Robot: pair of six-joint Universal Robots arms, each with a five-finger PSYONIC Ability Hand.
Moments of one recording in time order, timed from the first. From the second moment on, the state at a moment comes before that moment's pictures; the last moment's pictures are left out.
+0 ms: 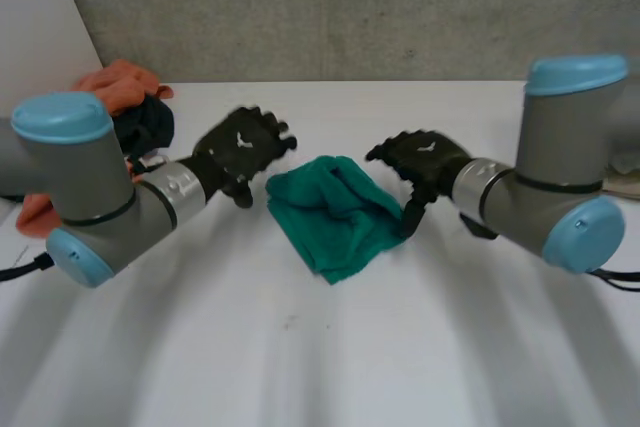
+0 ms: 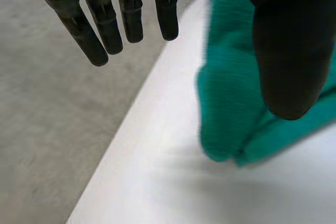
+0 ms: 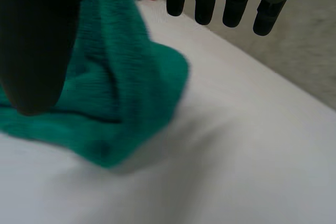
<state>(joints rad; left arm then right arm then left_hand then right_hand) 4.37 -2.18 -1.28 3.29 -1.08 3.81 2.00 -0.86 1.03 0.27 1.26 2.82 0.36 0.35 0.35 0.34 0.16 0.23 0.21 0.21 0.21 0.04</state>
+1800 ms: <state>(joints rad) 4.17 -1.93 -1.21 2.99 -1.06 3.38 2.09 -0.76 1.27 -0.24 1.19 2.47 0.21 0.20 0.21 0.20 0.05 0.30 0.30 0.31 0.31 0.14</state>
